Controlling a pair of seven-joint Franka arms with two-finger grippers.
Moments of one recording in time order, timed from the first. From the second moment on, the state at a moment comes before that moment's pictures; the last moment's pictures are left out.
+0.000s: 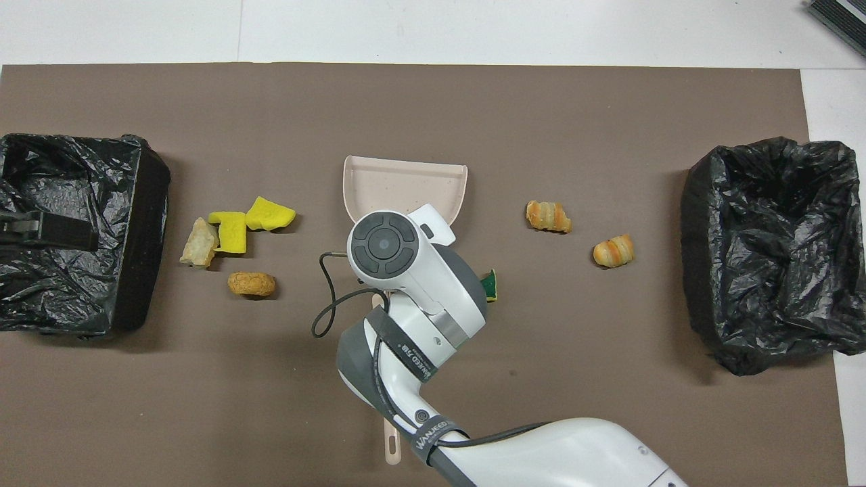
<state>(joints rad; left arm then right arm) 0.03 -0.10 -0.07 -1.67 -0.02 1.60 0.02 0.69 0.54 0.00 -1.55 -0.02 2.14 0.87</state>
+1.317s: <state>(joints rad) 0.03 -0.10 -0.07 -1.67 -0.02 1.60 0.02 0.51 0.44 -0.03 -1.53 -0.02 2.04 0.31</state>
